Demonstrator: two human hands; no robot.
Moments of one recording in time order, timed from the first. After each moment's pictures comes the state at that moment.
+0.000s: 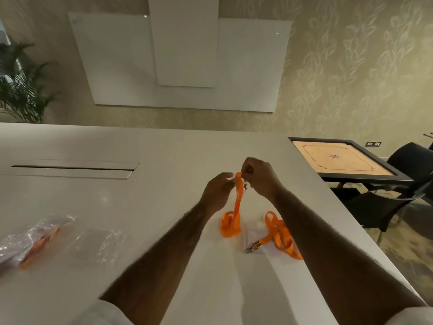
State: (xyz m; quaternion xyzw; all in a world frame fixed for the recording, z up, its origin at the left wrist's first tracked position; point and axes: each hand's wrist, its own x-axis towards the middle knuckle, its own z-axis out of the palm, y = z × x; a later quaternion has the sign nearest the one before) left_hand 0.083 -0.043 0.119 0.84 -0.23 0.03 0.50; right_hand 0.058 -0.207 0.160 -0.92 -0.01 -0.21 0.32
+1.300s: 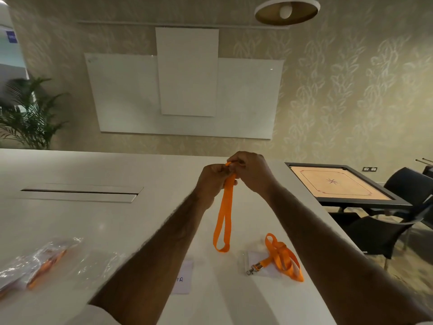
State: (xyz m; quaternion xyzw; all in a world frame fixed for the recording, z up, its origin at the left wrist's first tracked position) left_hand 0.063 -0.021 0.230 0.68 -0.22 -0.04 0.70; right_hand 0.032 -0.161 0.256 -0.89 -0.12 -0.33 0.30
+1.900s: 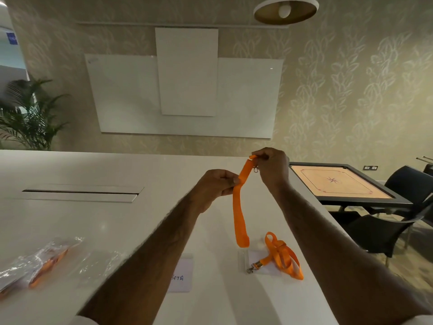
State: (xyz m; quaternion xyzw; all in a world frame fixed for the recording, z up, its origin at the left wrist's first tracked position) left_hand 0.056 -0.016 0.223 0.70 -0.24 -0.12 0.66; right_hand 0.026 -0.190 0.255 -0.78 0.06 -0.39 0.49
